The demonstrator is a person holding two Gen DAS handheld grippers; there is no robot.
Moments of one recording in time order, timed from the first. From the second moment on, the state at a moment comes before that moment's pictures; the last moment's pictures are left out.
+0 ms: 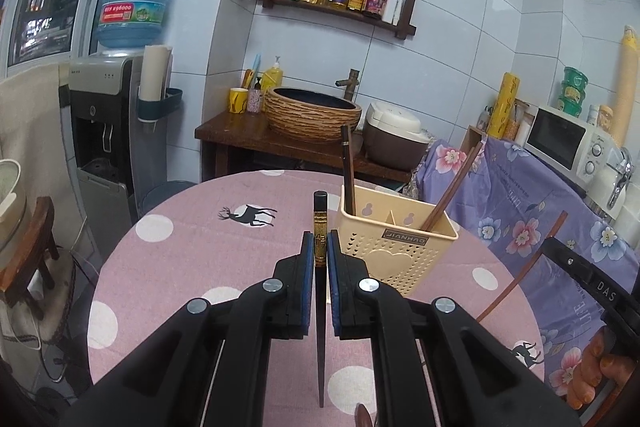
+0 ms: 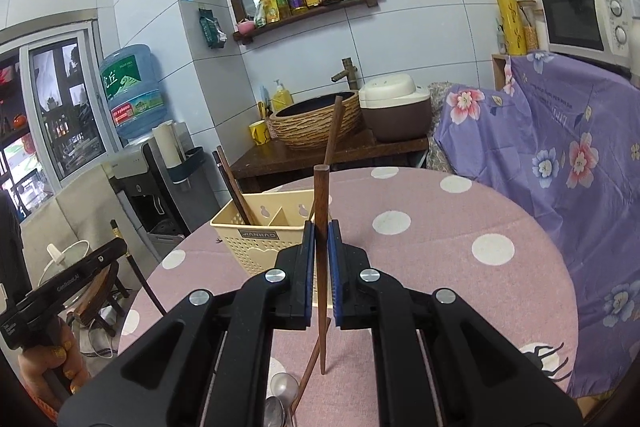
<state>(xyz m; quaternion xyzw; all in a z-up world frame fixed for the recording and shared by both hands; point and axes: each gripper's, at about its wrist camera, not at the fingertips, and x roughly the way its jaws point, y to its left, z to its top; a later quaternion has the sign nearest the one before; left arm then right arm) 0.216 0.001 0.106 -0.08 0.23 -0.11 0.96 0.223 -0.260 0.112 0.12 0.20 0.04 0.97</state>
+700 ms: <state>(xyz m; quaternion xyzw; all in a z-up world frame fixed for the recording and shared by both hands) 0.226 -0.007 0.148 -0.08 0.20 -0.13 0.97 0.237 -0.255 0.143 0.10 0.19 0.07 0.97</state>
